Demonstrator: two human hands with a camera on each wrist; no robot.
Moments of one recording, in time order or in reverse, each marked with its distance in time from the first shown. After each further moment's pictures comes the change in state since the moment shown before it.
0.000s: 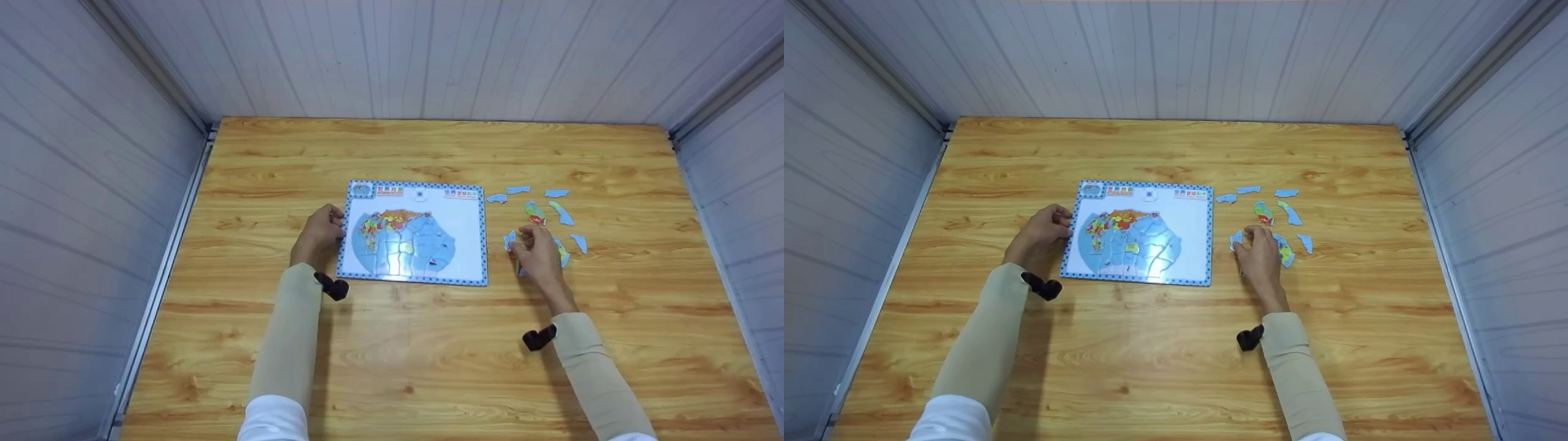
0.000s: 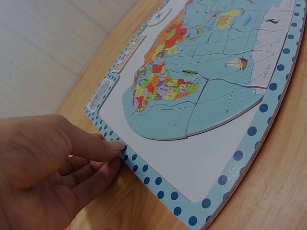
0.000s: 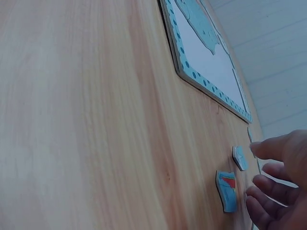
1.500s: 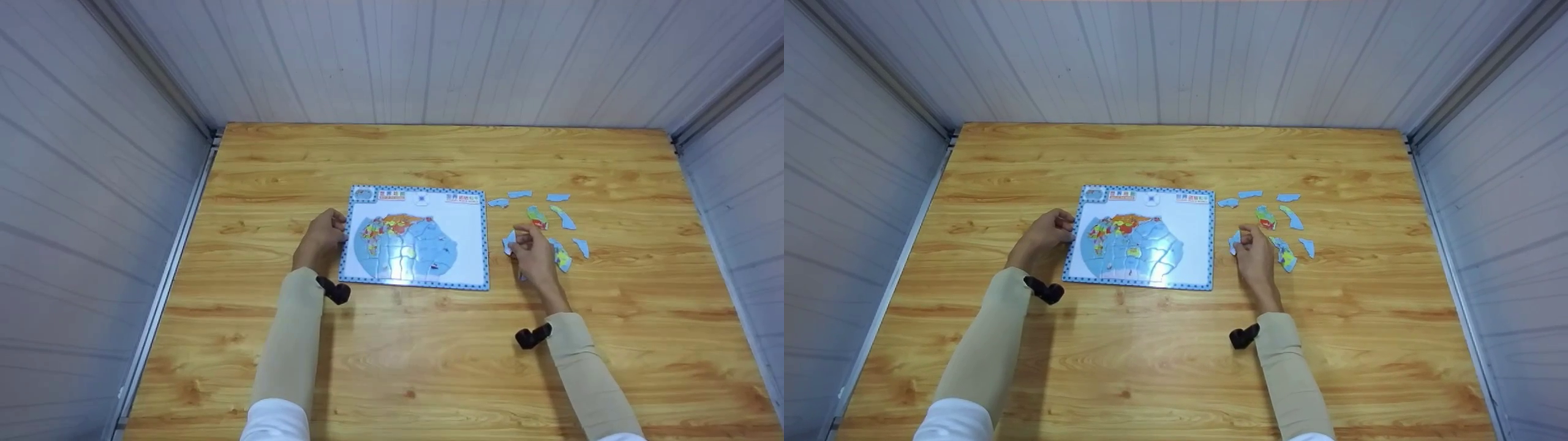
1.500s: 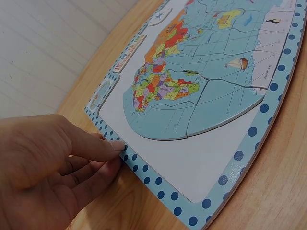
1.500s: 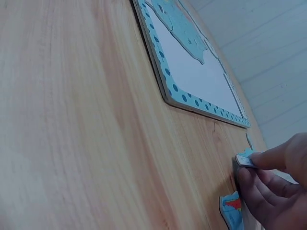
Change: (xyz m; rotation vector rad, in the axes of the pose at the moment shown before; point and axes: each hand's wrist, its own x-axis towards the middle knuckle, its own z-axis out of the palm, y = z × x) left_hand 0.000 0.001 -0.001 -0.038 -0.015 -0.016; right_hand 0.007 -0.006 0.010 0.119 0.031 0.051
